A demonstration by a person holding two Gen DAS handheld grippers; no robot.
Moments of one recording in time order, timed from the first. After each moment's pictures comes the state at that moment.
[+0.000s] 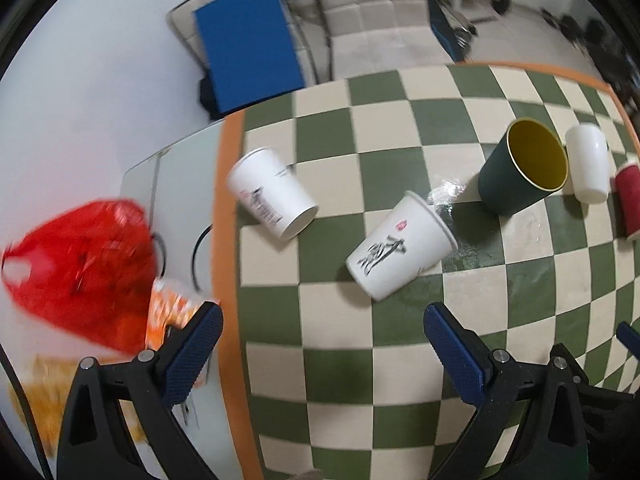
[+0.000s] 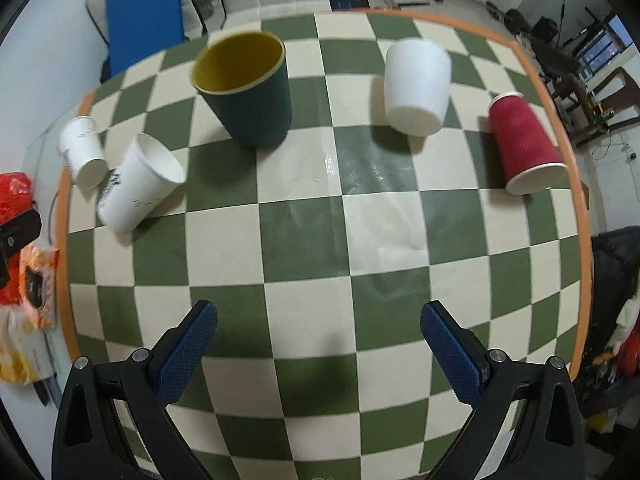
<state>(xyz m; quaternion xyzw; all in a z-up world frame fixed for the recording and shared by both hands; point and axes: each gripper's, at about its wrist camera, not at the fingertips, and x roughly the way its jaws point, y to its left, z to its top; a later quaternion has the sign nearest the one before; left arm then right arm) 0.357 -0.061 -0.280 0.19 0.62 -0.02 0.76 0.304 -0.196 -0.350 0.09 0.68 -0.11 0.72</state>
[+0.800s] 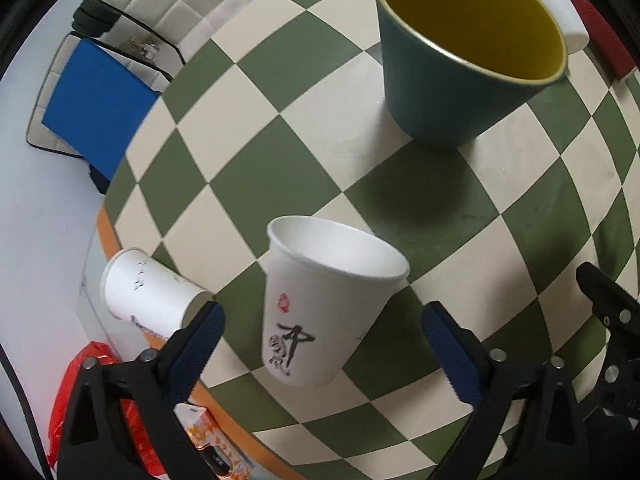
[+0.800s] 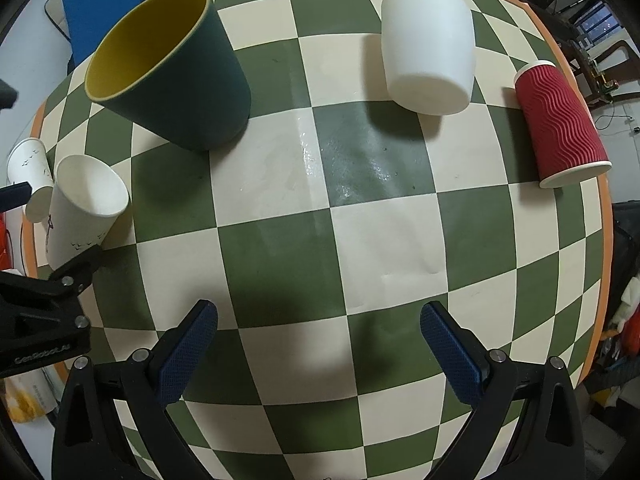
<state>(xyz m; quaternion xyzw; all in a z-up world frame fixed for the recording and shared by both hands) 0.398 -0.133 -0.373 0.37 0.64 -0.19 0.64 0.337 -0.222 -0.394 0.12 0.71 -0.12 0.68</state>
